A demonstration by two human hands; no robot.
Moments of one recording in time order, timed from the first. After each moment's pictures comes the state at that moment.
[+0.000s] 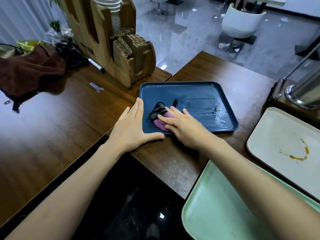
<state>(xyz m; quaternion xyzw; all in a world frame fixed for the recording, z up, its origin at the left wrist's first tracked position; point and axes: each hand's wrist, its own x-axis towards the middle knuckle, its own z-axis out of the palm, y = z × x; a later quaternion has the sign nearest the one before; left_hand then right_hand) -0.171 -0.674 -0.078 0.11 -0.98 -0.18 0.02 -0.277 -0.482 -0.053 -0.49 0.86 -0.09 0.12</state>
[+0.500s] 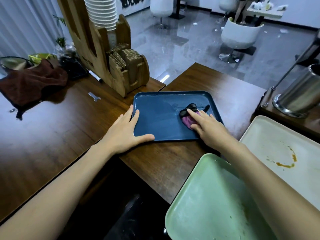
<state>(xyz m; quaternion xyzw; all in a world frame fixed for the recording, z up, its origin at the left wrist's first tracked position) -0.176 -0.670 -0.057 0.16 -0.97 -0.18 -0.06 -0.326 -0.400 -0.048 -0.34 0.93 -0.12 0.10</state>
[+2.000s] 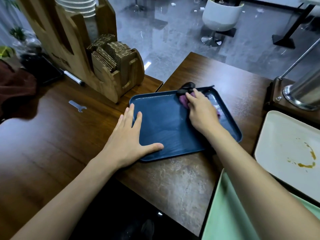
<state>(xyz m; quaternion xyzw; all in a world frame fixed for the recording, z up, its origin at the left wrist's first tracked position) -0.207 -0.693 -0.067 0.09 -0.98 -0.19 -0.05 -0.370 -0.491 -0.062 -0.20 0.96 -0.17 -0.02</state>
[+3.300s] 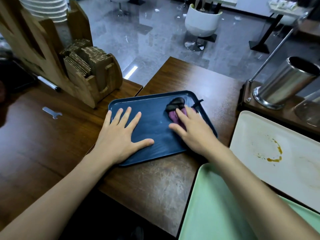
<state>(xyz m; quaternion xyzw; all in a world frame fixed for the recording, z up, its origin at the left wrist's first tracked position) -0.244 -0.669 -0.071 0.04 -1.00 -0.01 -0.05 -0.330 -0.429 -0.053 -0.23 0.96 -0.14 0.07</state>
